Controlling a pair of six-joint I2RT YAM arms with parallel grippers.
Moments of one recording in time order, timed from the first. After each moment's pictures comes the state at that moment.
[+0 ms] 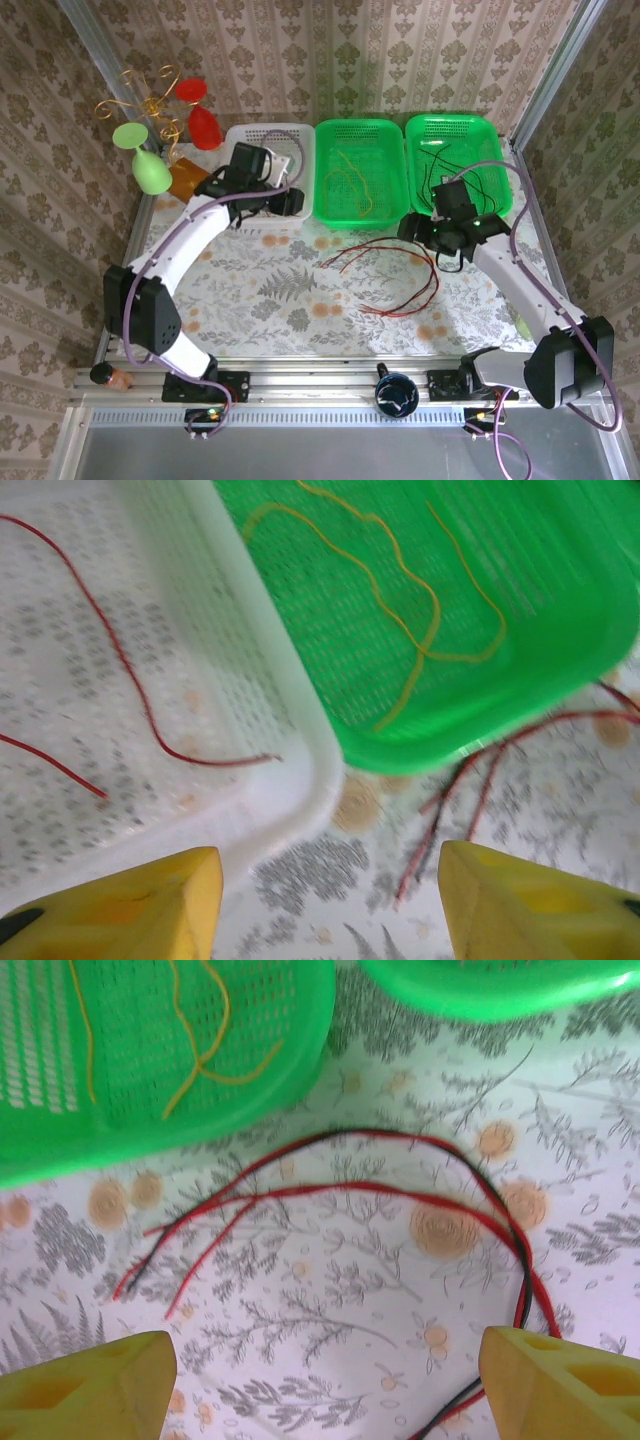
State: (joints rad) left arm -0.47 1.55 1.36 -0.64 0.24 -0.07; right arm 0.27 1.26 1.04 -0.77 -0.03 0.56
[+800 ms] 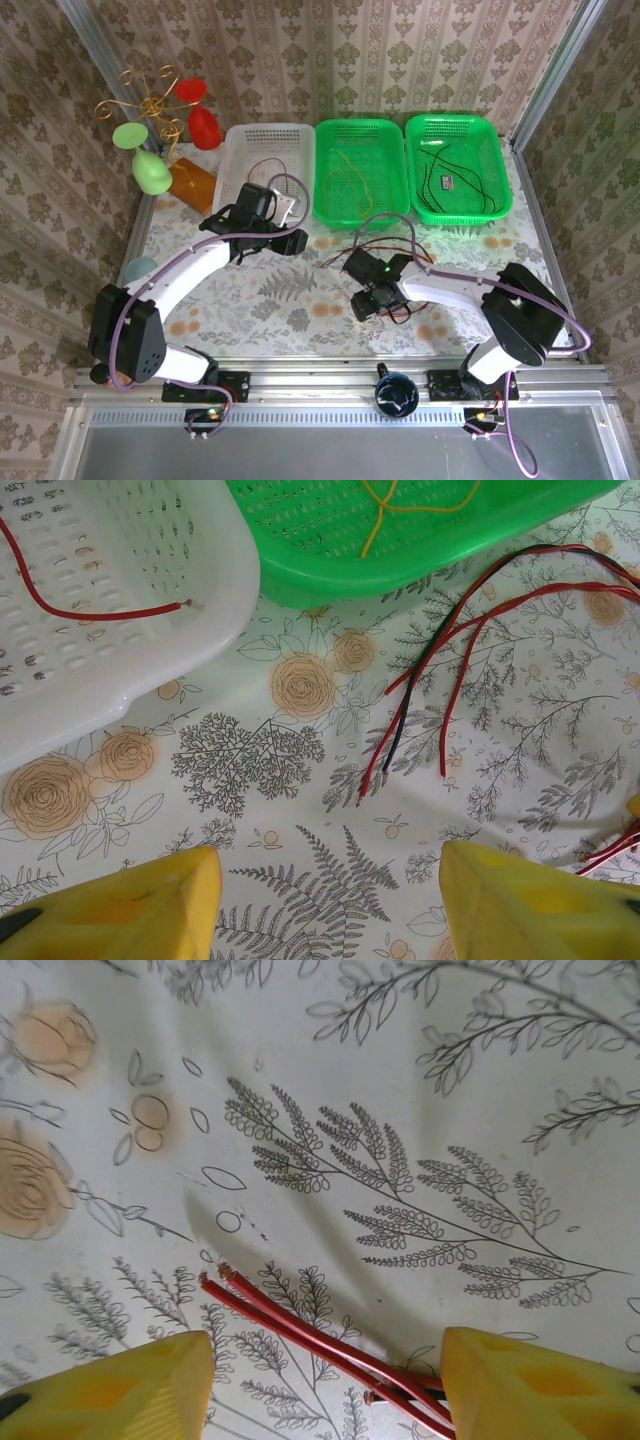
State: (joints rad) left arm -0.53 1.41 1.04 -0.52 0.27 -0.10; right arm 0.84 1.57 0.88 -0.70 0.09 0.44
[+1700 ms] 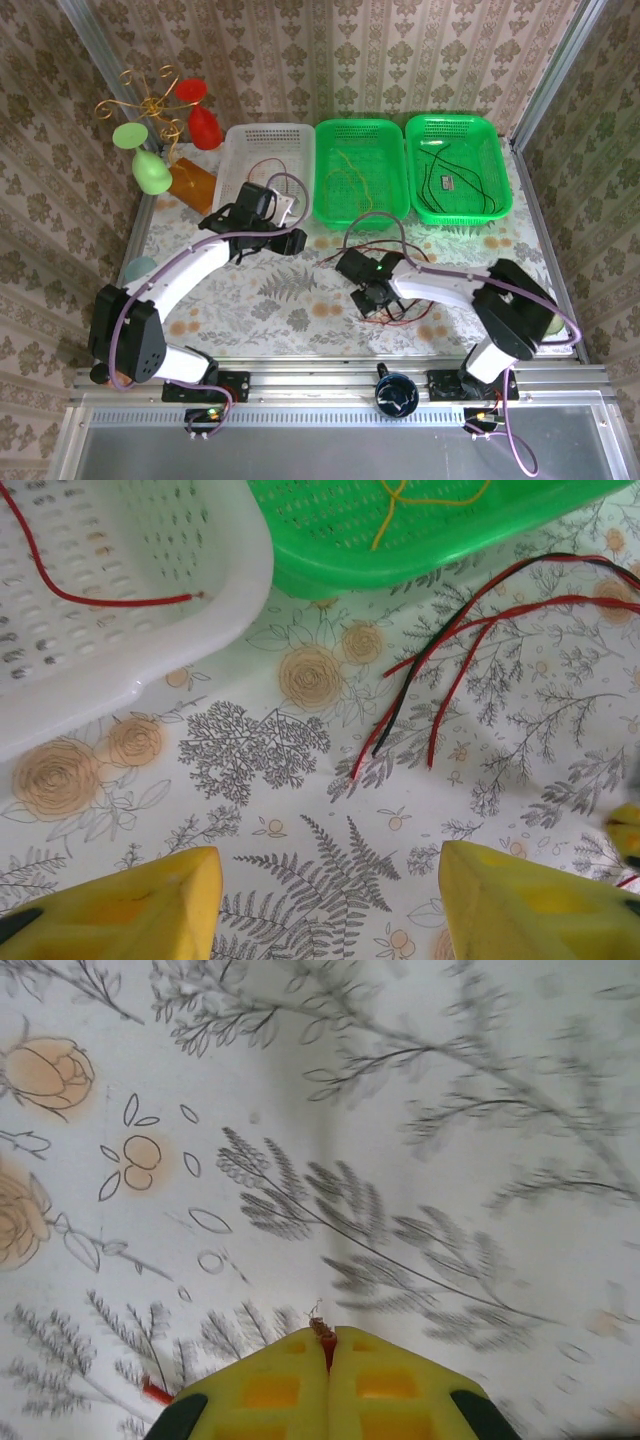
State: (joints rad) left arm -0.53 1.41 1.06 -0.56 0.25 -0.11; right arm 0.85 1.57 0.93 -0.73 0.20 0.35
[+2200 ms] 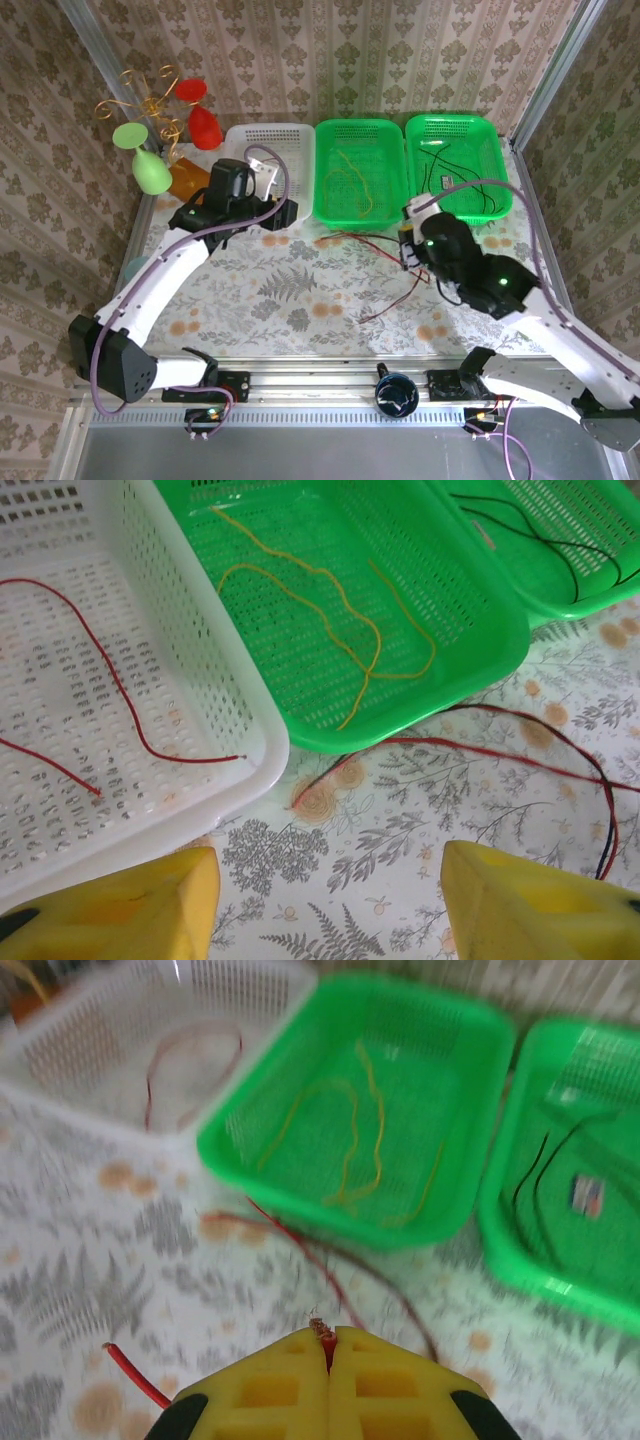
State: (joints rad) left arm -0.48 1.30 1.22 -0.58 0.26 -0.10; right arm 0.74 0.91 1.10 -0.71 0.39 0.16
